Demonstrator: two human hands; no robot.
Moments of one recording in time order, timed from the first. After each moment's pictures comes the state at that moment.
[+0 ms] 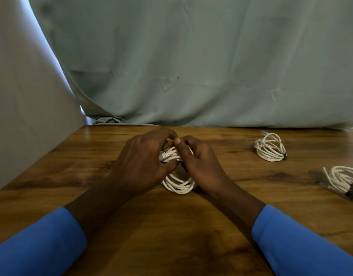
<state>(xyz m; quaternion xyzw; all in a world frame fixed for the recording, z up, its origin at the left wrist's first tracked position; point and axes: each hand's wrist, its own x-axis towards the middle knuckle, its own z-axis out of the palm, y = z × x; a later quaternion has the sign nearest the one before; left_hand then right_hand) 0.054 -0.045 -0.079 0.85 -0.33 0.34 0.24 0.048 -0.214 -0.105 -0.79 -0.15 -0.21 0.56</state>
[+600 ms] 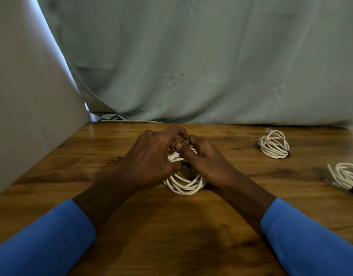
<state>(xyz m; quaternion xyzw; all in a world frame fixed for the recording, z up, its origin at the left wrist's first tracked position) 0.057 -0.040 -0.075 0.85 -0.38 0.26 0.27 0.045 -0.220 -0.098 -0.83 -0.18 -0.13 0.51</state>
